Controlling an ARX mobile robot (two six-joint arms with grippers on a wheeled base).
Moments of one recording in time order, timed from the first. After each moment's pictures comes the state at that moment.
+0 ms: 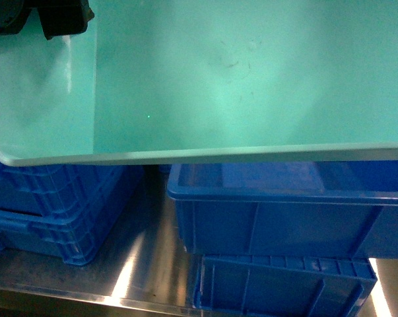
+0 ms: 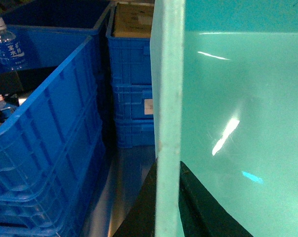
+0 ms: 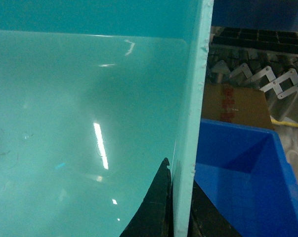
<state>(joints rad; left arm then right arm) -0.44 1.32 0.77 0.40 -0.36 -0.11 0.08 1.19 0.64 0.46 -0.16 0.00</state>
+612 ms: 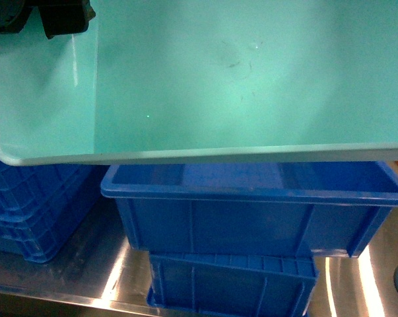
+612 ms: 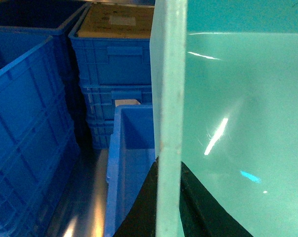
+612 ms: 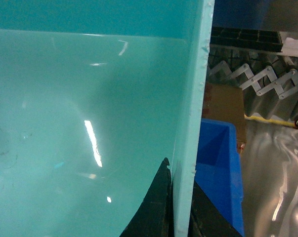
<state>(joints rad) -0.44 1.32 0.77 0.41 -0.36 -0.10 0.08 1.20 0.64 0.46 -0.16 0.00</state>
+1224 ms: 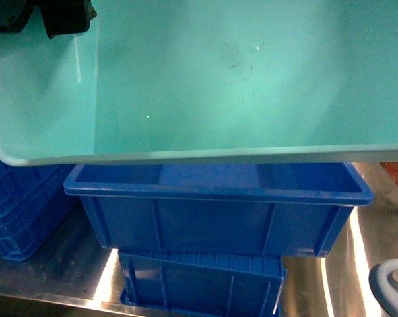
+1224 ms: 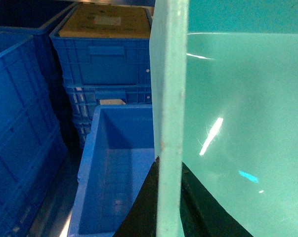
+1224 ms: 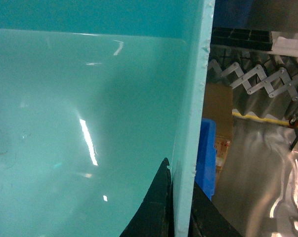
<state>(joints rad) -0.44 1.32 0.77 0.40 -0.36 -0.10 0.08 1.20 0.64 0.46 -0.16 0.00</state>
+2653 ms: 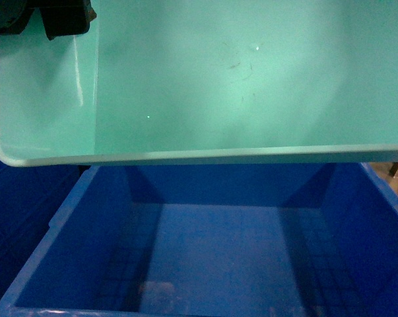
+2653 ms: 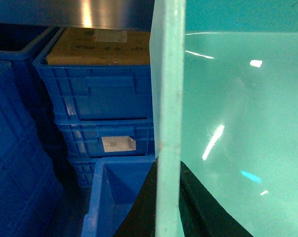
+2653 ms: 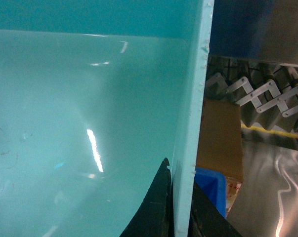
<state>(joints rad) -0.44 1.32 0.77 0.40 -0.35 -0.10 0.08 1.20 0.64 0.46 -0.16 0.00</state>
